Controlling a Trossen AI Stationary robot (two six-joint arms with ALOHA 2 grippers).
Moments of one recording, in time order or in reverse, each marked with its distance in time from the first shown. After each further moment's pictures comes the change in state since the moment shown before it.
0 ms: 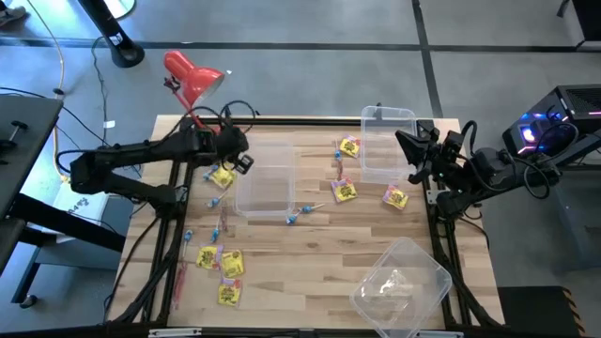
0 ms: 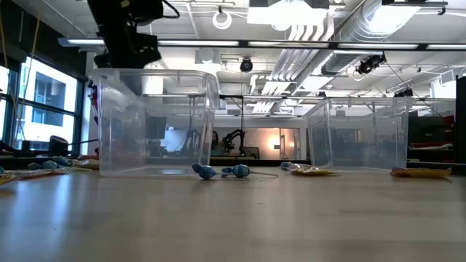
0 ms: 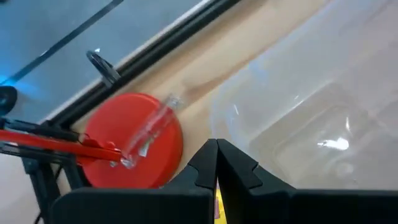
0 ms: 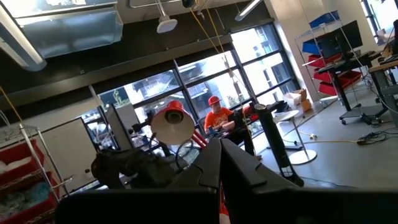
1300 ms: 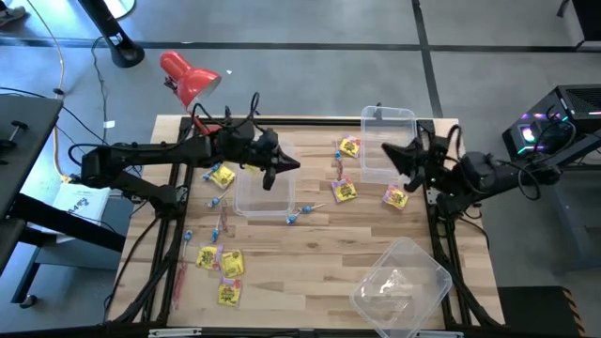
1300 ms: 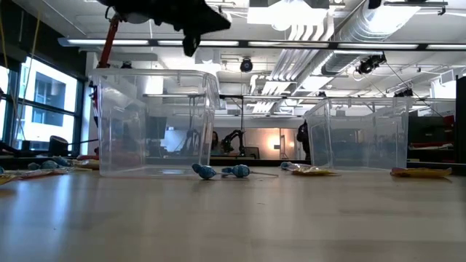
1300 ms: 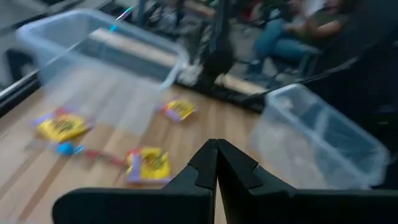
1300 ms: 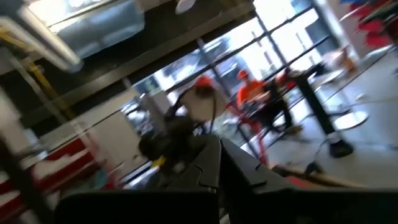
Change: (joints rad) left arm -0.078 0.117 -0.022 0.959 0.836 0.205; right arm 0.000 0.085 0.000 -0.018 -0.141 0.265
